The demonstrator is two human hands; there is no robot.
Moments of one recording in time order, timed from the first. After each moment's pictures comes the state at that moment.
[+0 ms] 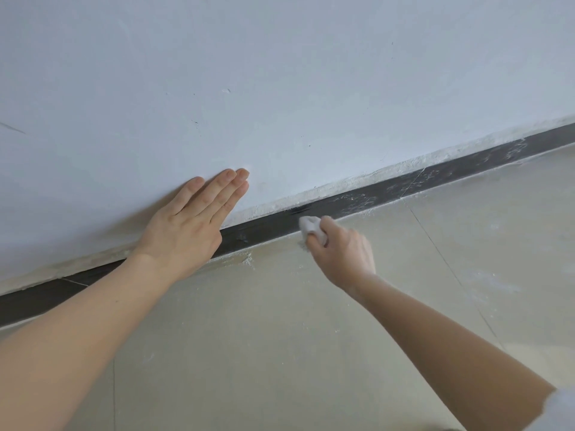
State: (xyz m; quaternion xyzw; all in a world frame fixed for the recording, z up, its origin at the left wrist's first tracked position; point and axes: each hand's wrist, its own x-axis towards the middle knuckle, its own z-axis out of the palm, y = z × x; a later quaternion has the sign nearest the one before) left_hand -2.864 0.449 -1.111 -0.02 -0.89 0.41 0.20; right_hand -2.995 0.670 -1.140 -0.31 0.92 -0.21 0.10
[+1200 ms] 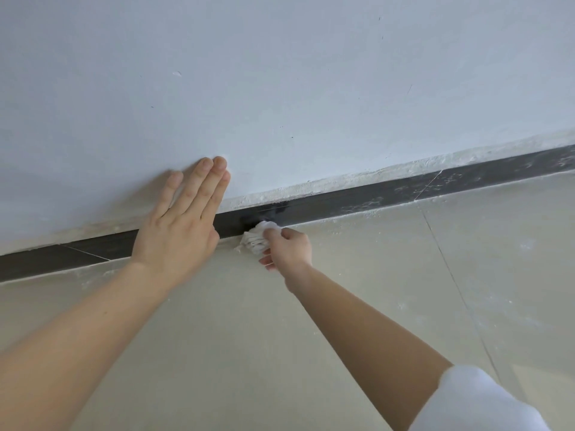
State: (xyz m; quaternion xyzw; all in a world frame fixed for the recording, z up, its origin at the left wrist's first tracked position) left_hand -2.865 0.499 -1.111 0.11 -0.92 0.35 0.14; right_hand -2.981 0.619 -1.178 0.00 0.73 -0.52 0.45
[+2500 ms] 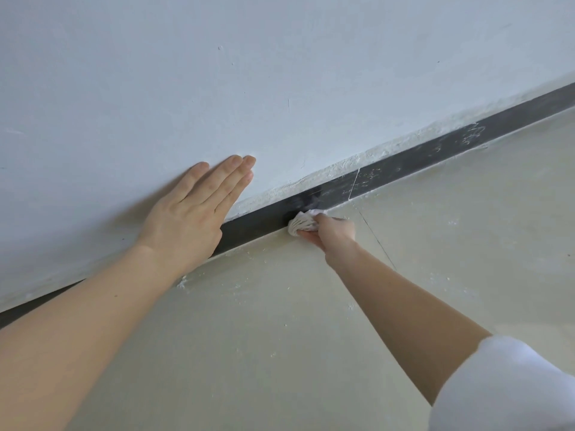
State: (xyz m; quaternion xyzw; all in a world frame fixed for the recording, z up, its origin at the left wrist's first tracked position) left_hand -2.978 0.537 -1.092 -0.05 -0.90 0.41 0.12; right_hand -3.117 0.707 -1.195 0.24 0.66 -0.64 0.33
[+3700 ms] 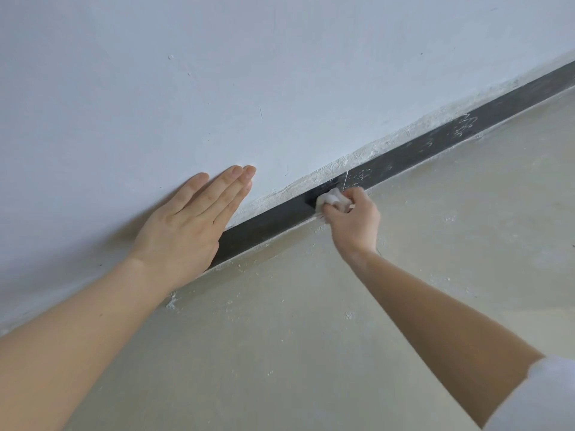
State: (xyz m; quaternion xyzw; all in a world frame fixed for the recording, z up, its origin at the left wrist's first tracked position) left_hand -2.999 0.542 -1.094 -0.09 -0.91 0.40 0.11; right_hand -3.134 0.739 -1.164 -0.01 0.80 -0.59 0.09
